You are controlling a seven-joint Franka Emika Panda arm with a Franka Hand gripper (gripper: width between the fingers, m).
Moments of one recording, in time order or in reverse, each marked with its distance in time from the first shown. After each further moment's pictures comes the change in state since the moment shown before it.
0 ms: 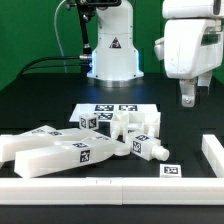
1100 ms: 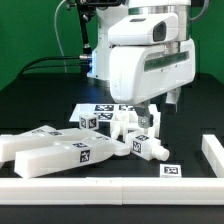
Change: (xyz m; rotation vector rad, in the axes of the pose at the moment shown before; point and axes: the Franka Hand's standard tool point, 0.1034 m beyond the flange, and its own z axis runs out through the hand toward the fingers) arm -0.051 0.032 0.030 0.049 0.005 0.143
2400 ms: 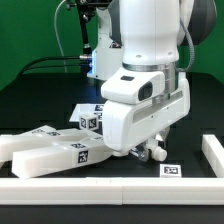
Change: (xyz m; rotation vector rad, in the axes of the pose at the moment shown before) arm -0.026 -0.026 0.073 0.088 -0.036 0.097
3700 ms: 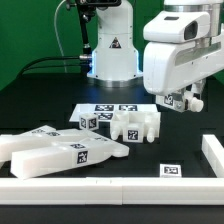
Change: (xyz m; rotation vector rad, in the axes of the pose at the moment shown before) arm 0.031 -0.091 -0.062 -0.021 0.023 0.064
